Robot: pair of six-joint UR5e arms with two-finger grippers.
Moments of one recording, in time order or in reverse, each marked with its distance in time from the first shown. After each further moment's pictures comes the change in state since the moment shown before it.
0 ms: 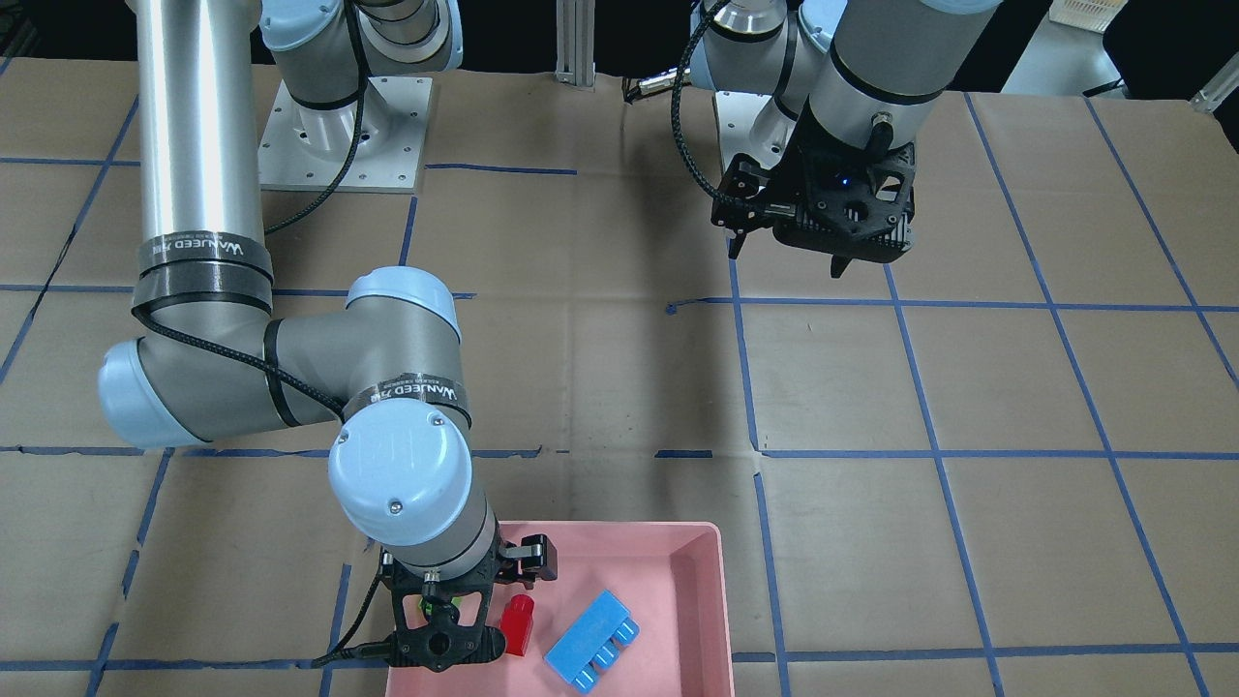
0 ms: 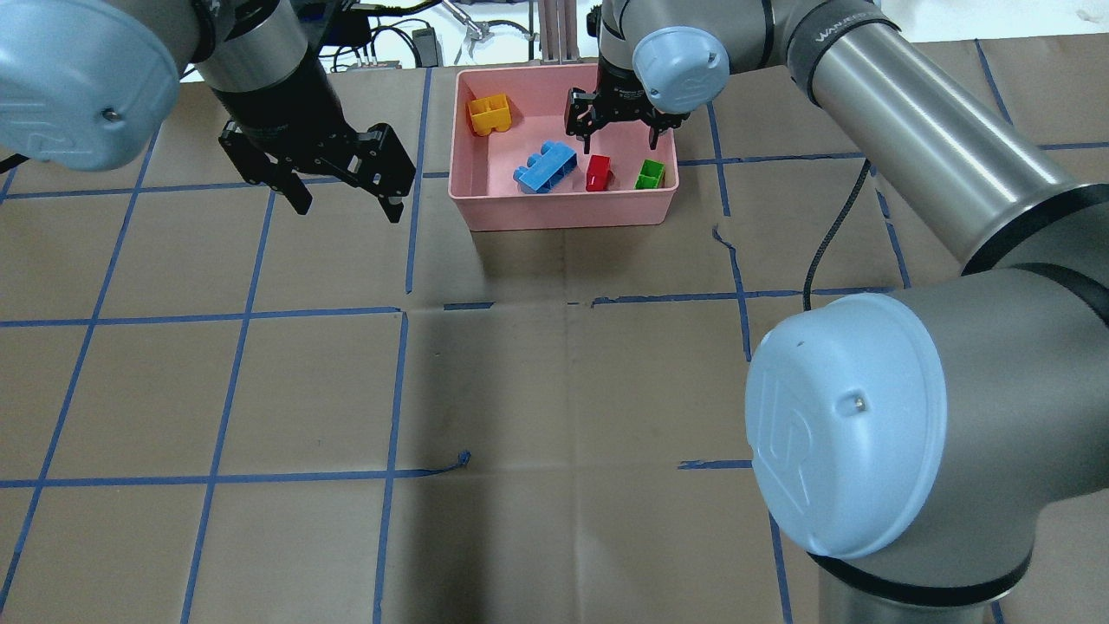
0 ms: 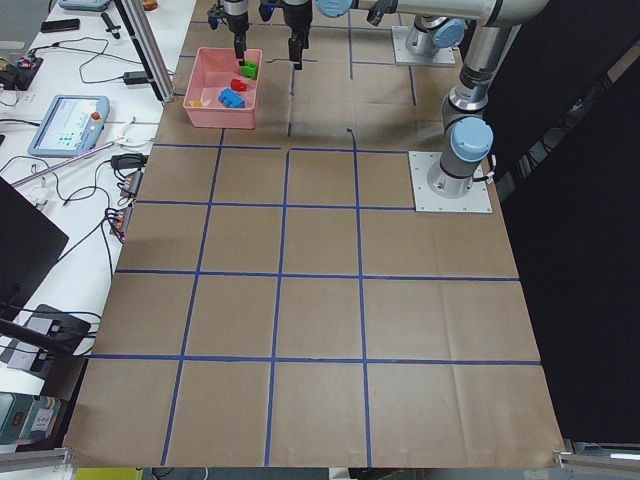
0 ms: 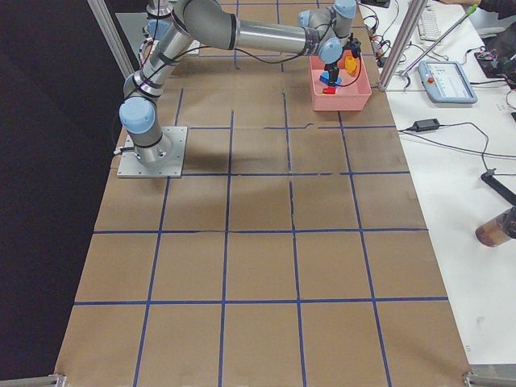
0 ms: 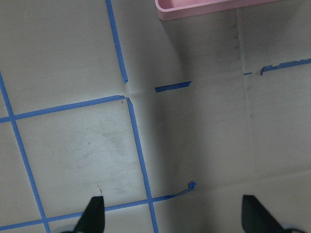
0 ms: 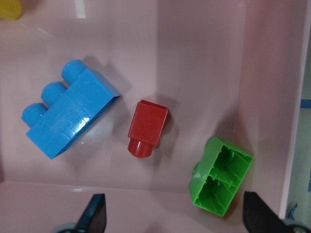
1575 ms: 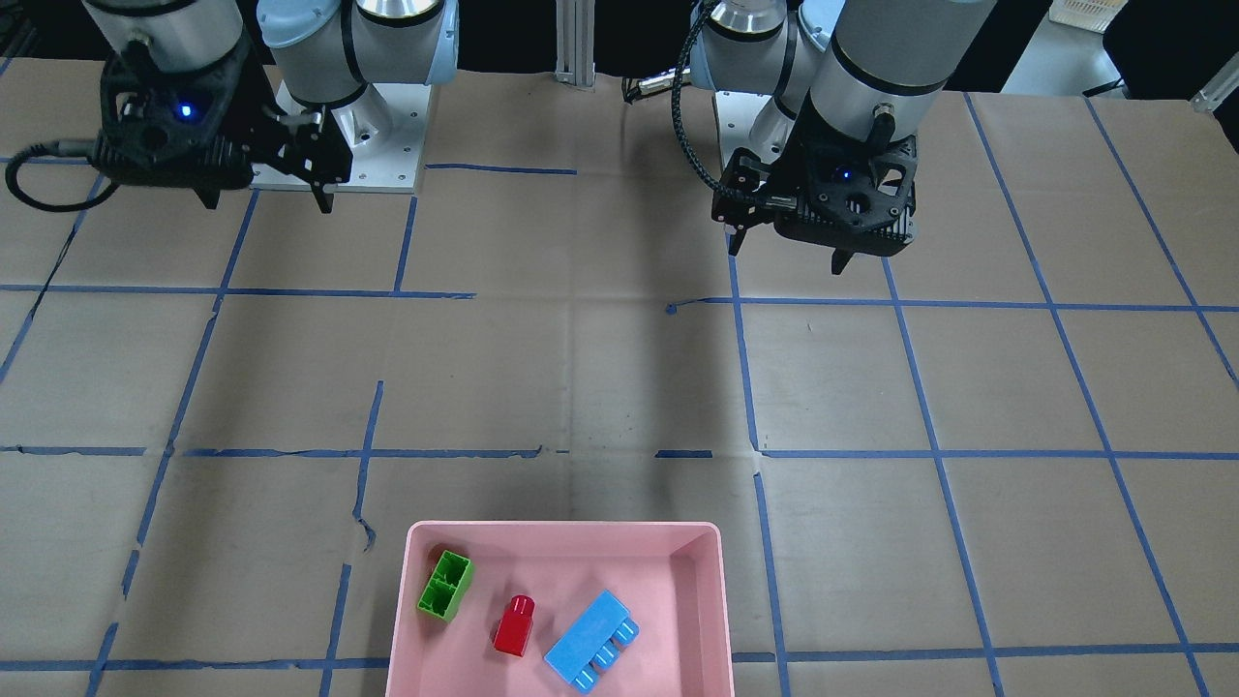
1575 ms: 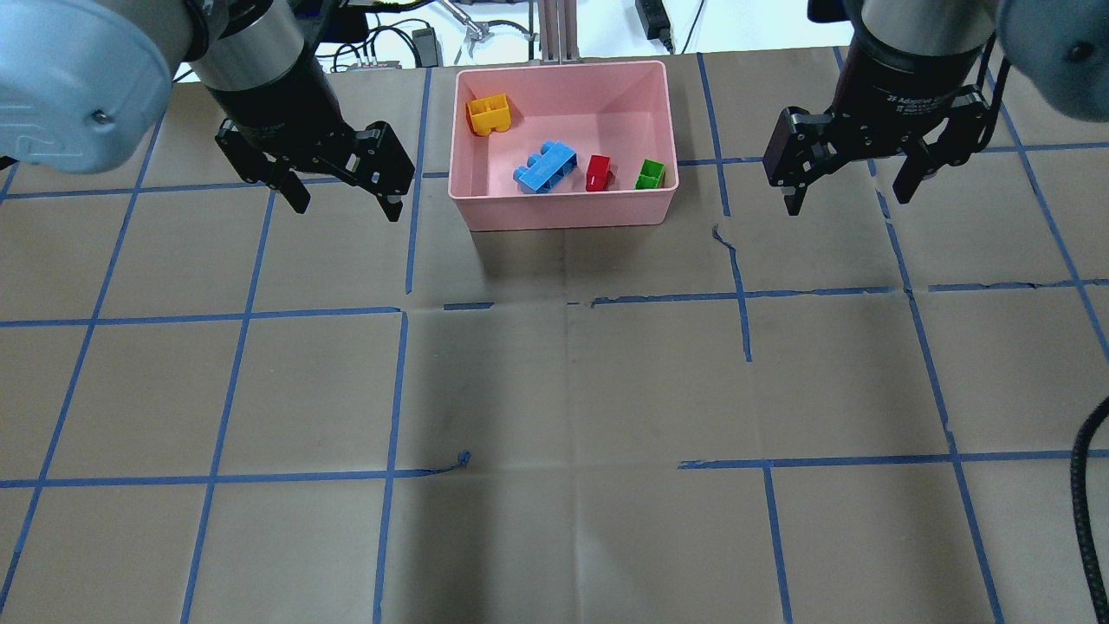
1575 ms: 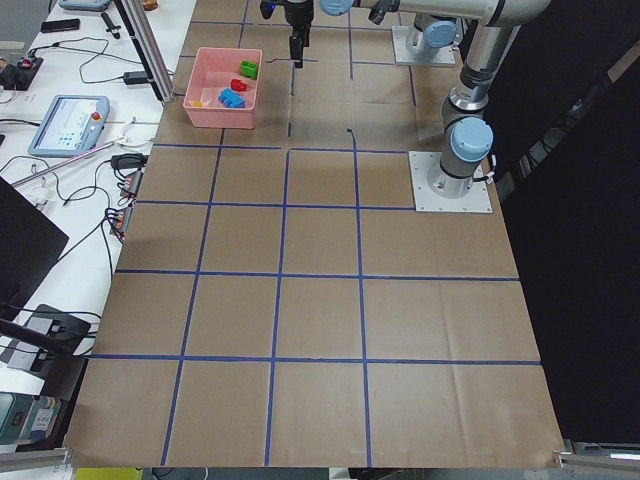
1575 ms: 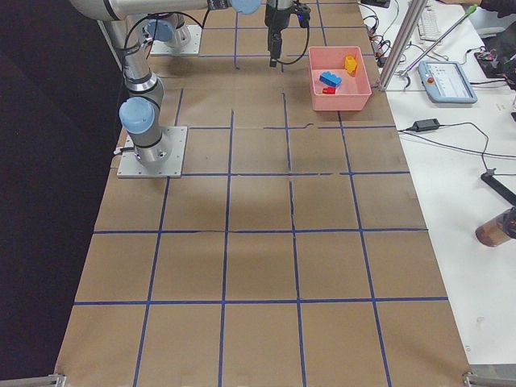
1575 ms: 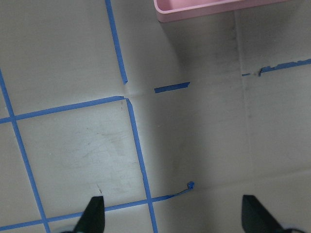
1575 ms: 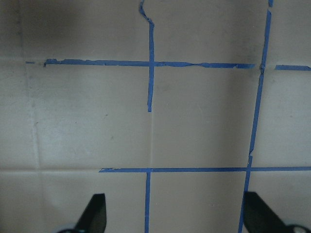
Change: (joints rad) left arm -0.001 0.008 0.000 0.000 -0.002 -0.001; right arm -0.180 -0.724 0.402 0.441 -0.101 -0.149
